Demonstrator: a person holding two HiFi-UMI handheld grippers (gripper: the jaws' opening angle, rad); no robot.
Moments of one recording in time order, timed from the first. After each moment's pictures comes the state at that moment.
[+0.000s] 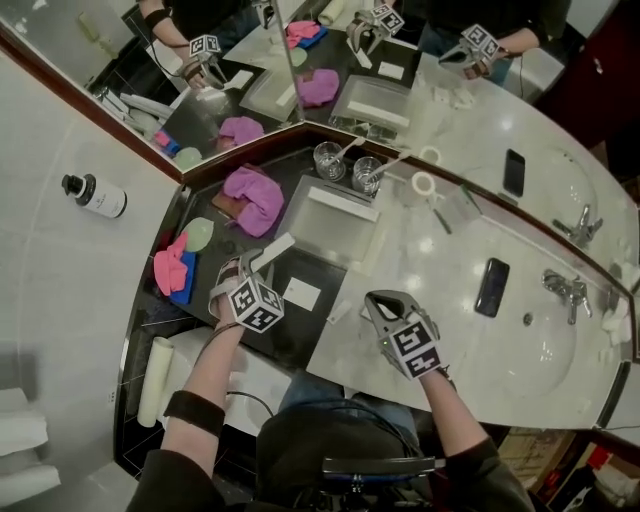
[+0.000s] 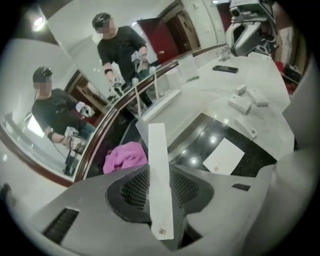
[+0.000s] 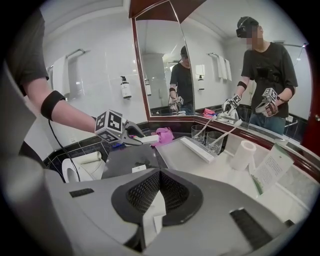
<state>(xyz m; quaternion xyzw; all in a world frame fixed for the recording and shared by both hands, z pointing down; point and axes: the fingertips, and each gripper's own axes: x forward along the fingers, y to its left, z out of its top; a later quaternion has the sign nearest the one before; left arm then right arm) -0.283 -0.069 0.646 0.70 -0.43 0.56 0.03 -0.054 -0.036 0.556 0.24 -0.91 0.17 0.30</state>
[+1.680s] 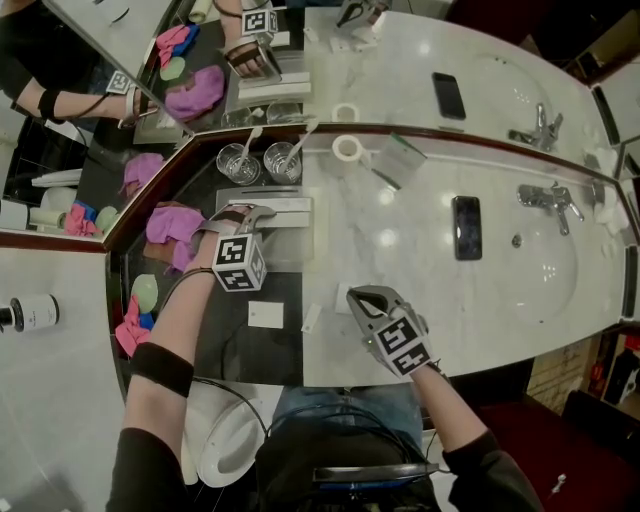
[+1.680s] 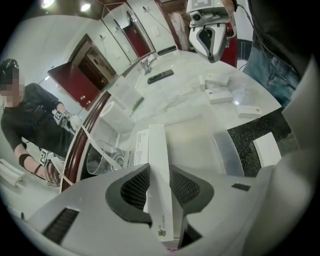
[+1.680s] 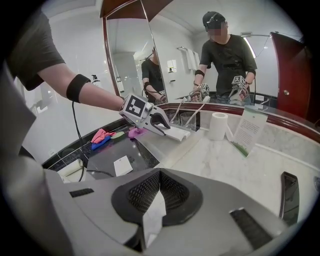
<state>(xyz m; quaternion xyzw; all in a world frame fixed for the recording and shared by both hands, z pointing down) -0.122 -0.194 0.687 0.81 -0.03 0.55 -0.23 -0.007 -0.038 0.614 0.36 -0.85 0.25 0.29</state>
